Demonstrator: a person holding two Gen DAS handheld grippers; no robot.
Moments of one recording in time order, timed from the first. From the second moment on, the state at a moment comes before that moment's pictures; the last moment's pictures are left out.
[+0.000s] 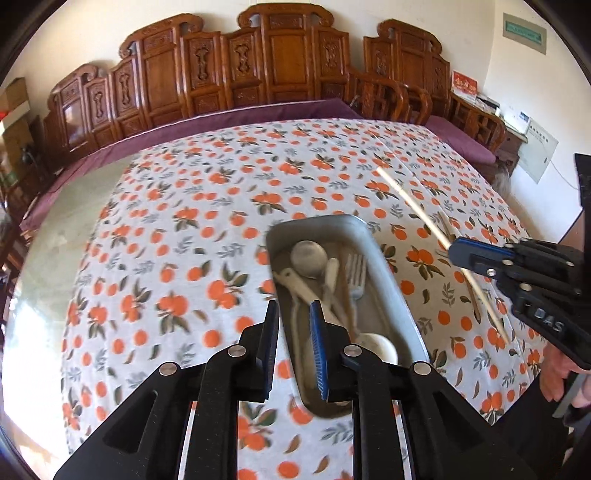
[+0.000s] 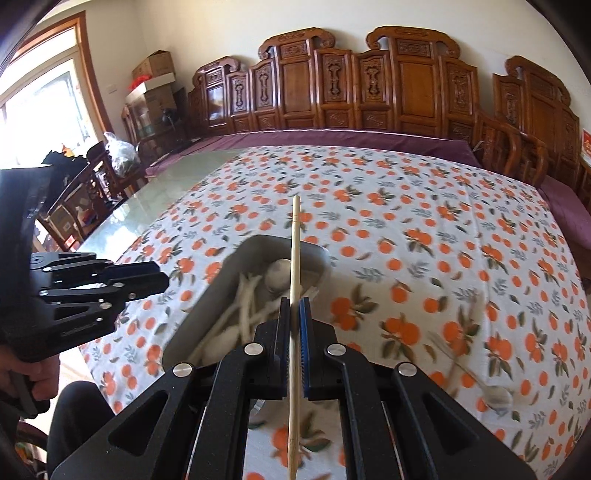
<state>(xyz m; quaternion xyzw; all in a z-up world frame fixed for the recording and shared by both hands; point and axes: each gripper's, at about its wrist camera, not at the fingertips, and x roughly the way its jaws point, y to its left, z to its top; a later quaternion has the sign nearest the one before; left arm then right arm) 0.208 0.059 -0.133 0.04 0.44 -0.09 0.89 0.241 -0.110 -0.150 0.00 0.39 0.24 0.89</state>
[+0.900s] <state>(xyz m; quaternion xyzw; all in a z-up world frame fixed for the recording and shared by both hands) 0.185 0.126 -0.141 0.01 0.44 -0.05 0.90 0.285 -0.030 -0.215 -0.01 0.47 0.23 0.85</state>
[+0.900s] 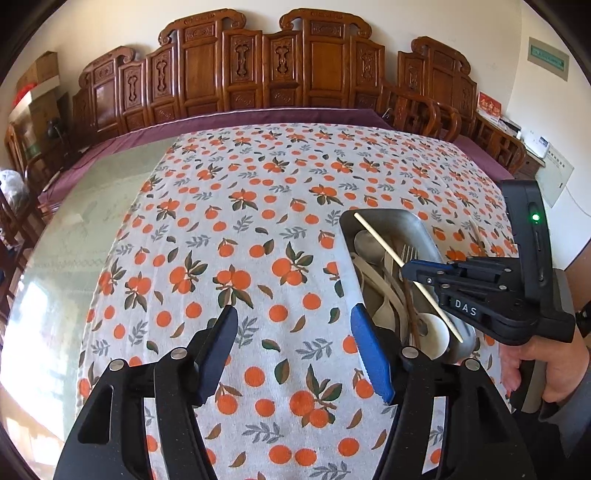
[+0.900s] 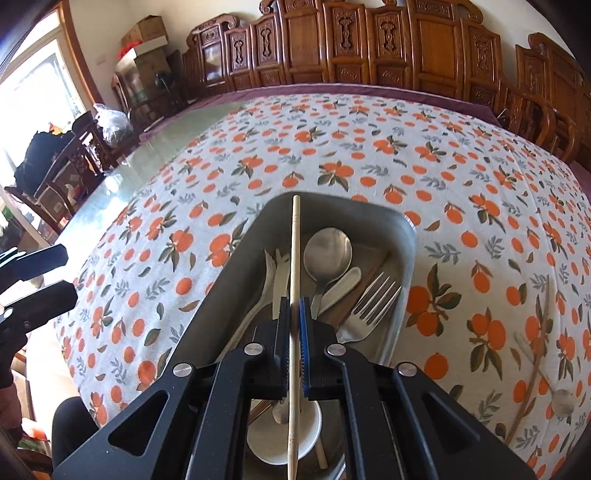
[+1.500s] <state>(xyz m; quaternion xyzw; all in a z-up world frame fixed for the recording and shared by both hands) 0.184 0.118 -0.140 0.02 0.44 -0.04 0.90 0.287 -0.023 -0.212 0.01 0.47 0.24 0.85</state>
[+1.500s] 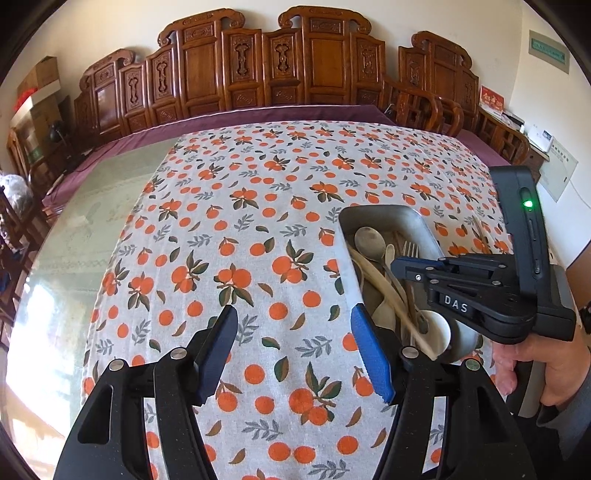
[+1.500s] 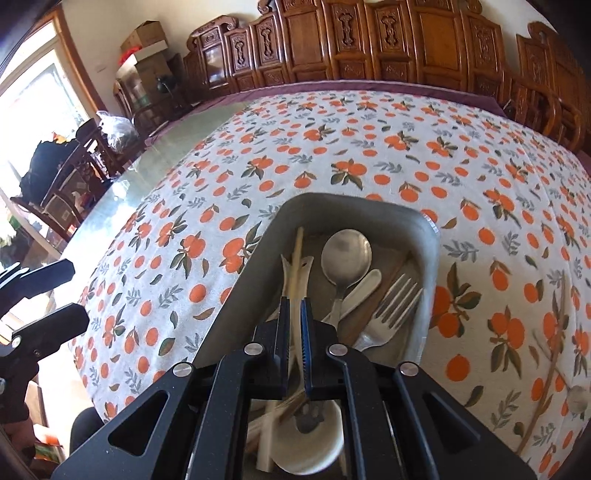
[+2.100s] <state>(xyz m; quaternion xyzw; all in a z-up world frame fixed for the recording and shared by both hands) 0.181 0.037 -0.129 0.03 0.42 -0.10 0.90 0.234 -0.176 -0.165 -0.01 0.40 0.20 0.90</state>
